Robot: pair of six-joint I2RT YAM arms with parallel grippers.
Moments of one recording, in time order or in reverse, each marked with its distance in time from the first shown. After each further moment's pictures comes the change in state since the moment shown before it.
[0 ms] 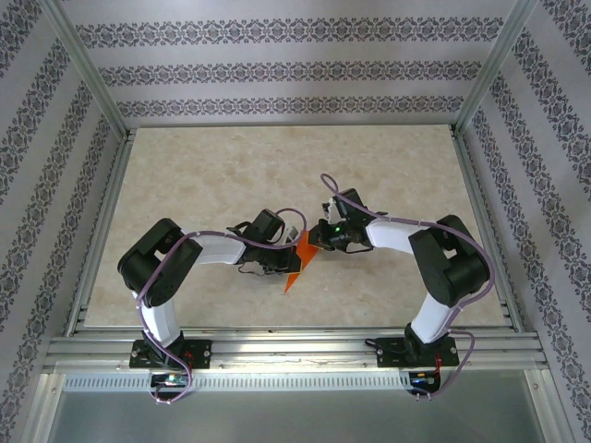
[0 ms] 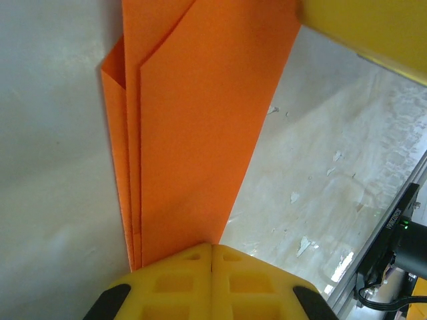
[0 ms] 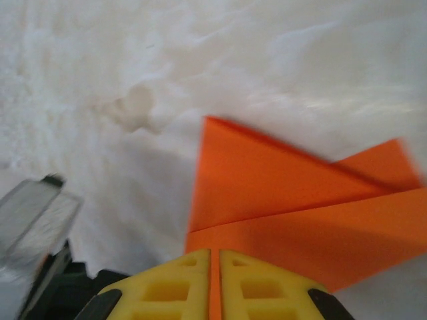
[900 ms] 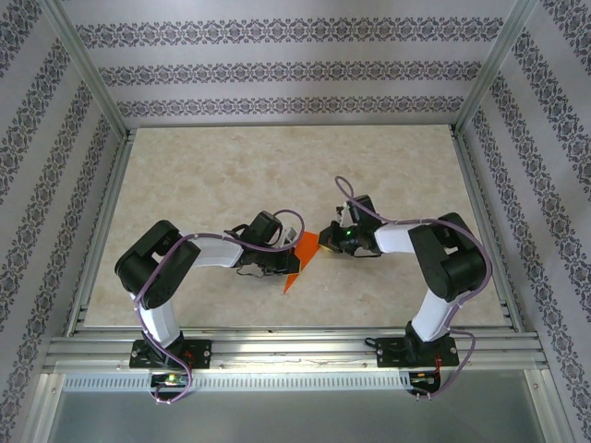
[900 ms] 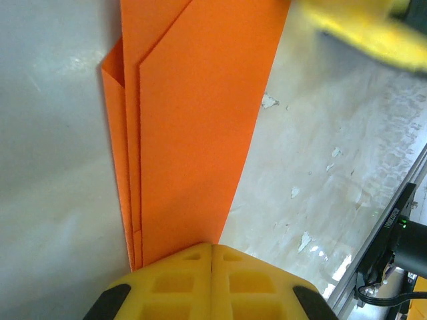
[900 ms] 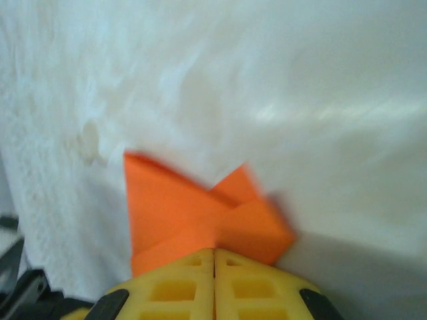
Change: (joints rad) left arm 0.000 -0.019 -0.043 0.051 -0.001 -0.011; right arm -0.136 0.037 -0.109 0.174 -0.013 0.056
